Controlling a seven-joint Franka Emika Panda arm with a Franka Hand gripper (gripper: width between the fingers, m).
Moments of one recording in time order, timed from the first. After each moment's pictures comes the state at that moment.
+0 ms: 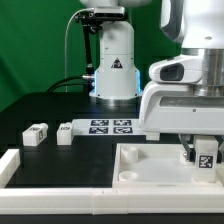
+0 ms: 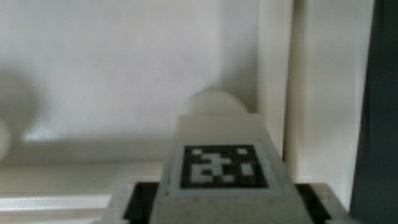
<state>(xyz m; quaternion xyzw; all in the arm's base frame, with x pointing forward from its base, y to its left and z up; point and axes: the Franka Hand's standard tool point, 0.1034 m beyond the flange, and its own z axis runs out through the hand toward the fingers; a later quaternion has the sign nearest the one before) 0.625 0.115 0.057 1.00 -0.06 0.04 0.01</state>
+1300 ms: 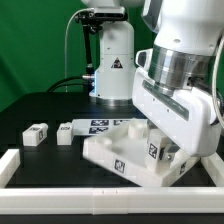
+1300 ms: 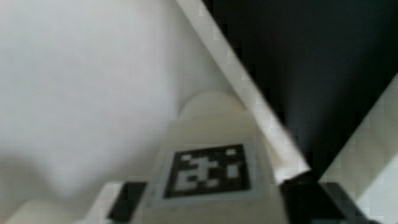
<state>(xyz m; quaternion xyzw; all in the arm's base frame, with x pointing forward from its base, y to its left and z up) 0.597 0.054 0.058 0.82 -0.56 0.03 0.09</state>
